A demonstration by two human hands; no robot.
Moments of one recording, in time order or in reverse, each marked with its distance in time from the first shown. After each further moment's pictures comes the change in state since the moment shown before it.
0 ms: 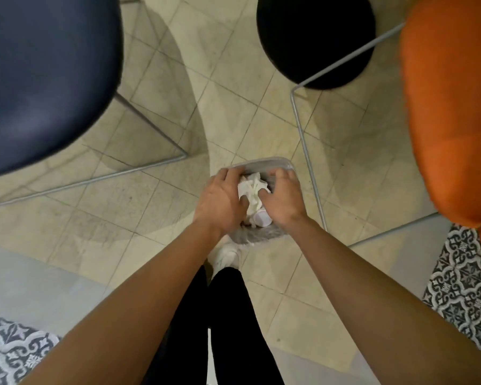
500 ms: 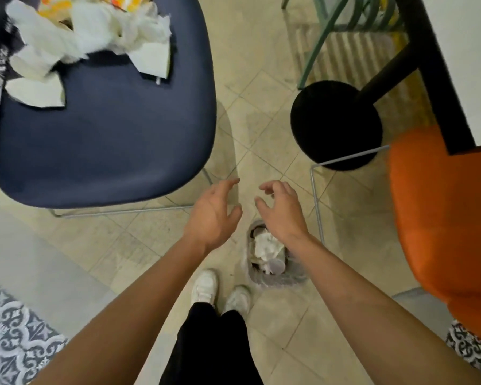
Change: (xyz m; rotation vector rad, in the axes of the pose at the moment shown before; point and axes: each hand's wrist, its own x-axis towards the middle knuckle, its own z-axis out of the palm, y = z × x) left_hand -0.061 0.011 -0.145 -0.109 0.338 -0.002; right_hand -0.052 -0.143 -0.063 0.003 0.018 -0.381
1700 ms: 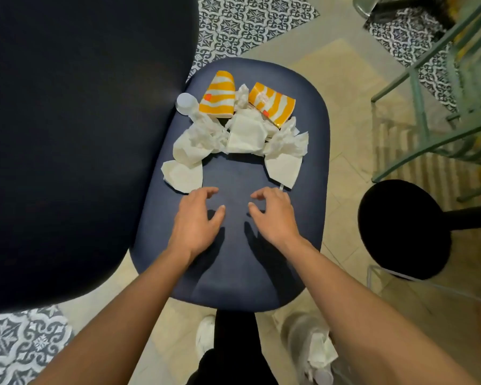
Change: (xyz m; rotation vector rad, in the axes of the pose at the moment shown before) left_hand 0.101 -0.174 -0.243 -0.079 0.362 -0.332; right_hand 0.170 -0.279 0.115 -0.187 -0.202 -0.259
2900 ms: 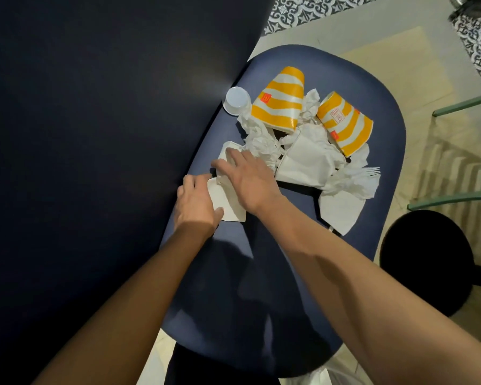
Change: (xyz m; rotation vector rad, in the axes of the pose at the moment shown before) left_hand 0.111 -0.066 -0.018 0.096 -0.084 -0.404; right_hand 0.159 -0.110 0.071 -0.772 -0.299 -0.619
